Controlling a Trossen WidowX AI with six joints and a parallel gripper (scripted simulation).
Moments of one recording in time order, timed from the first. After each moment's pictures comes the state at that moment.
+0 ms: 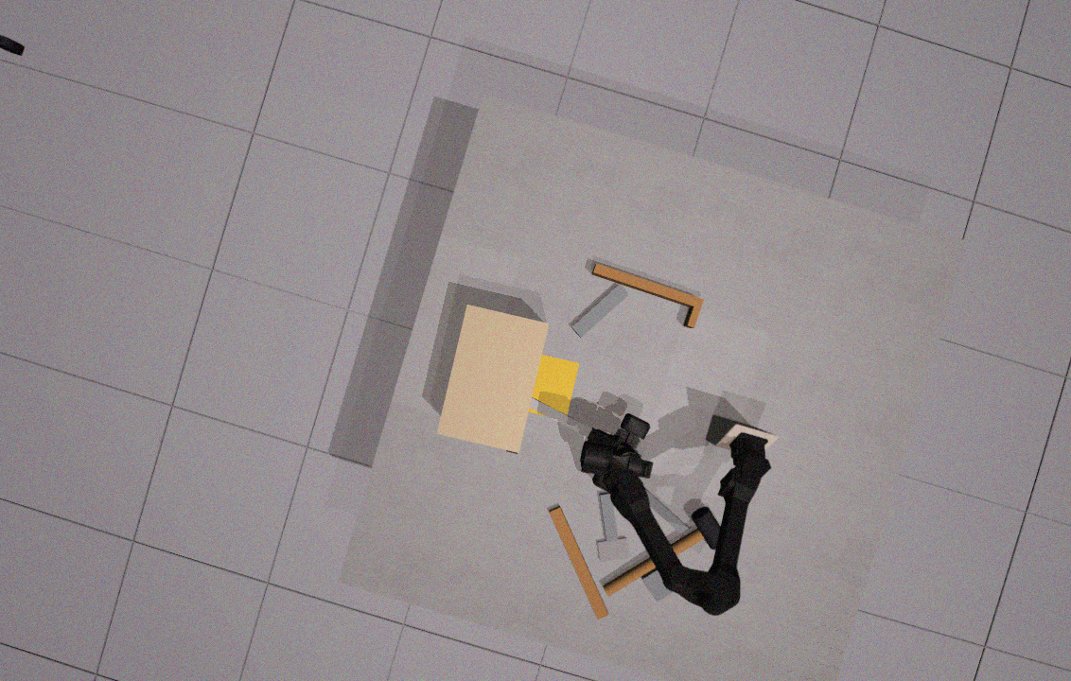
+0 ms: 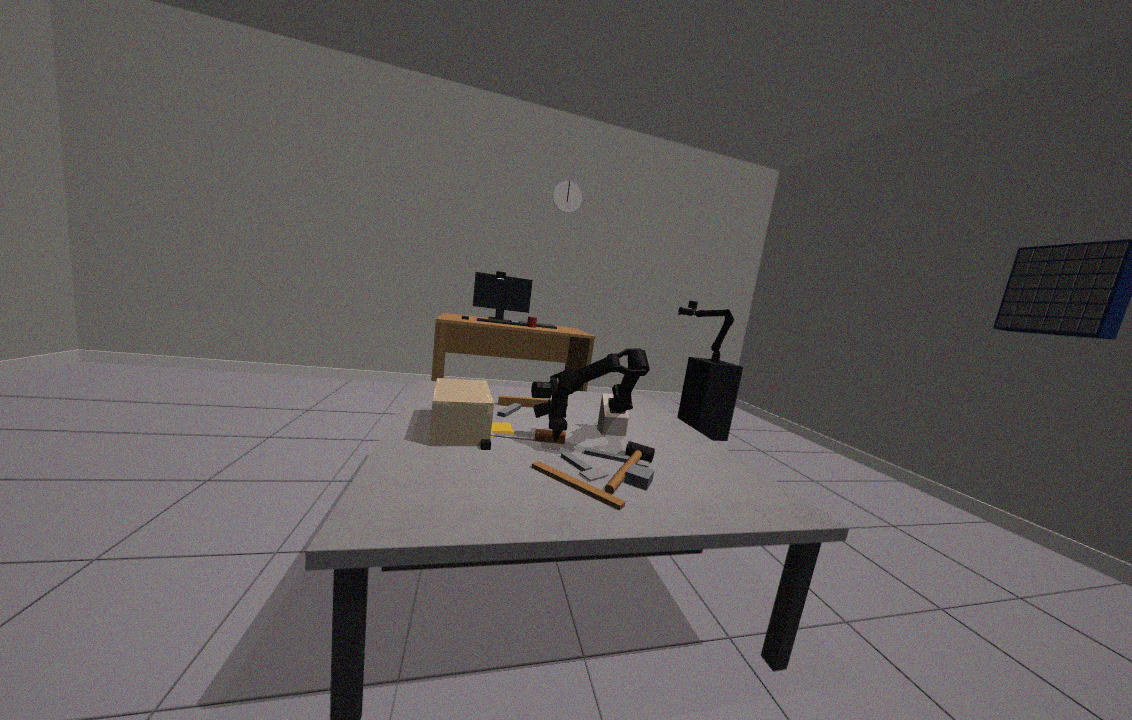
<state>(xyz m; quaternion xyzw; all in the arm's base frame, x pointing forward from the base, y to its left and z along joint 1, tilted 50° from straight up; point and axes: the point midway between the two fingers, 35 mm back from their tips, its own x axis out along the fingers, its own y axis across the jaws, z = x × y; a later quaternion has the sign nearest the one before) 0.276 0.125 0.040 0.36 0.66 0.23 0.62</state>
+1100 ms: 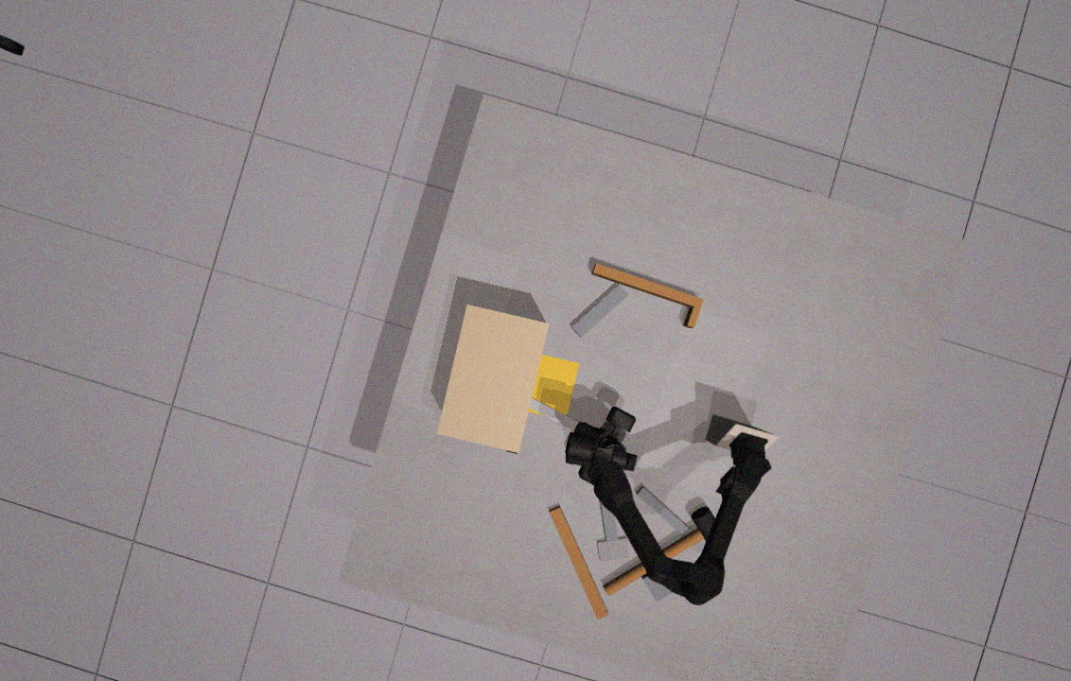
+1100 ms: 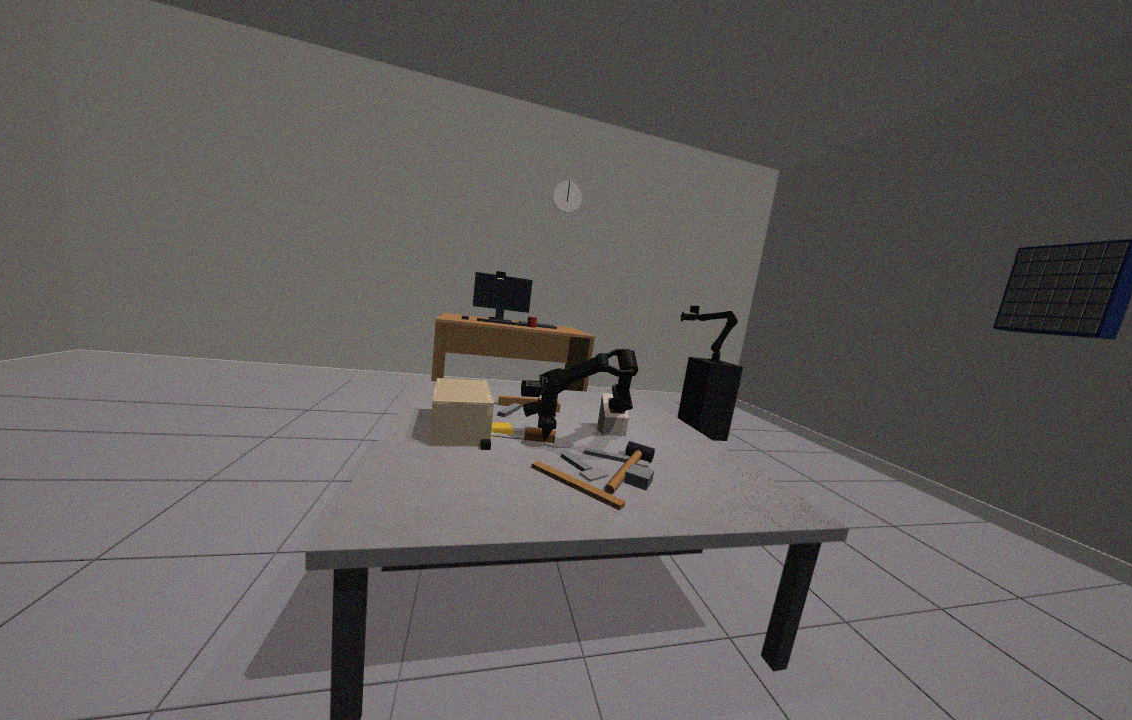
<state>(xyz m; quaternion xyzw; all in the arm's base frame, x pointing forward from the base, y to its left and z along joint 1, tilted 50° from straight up) 0.313 0.121 0.037 0.36 0.66 0.23 0.62</state>
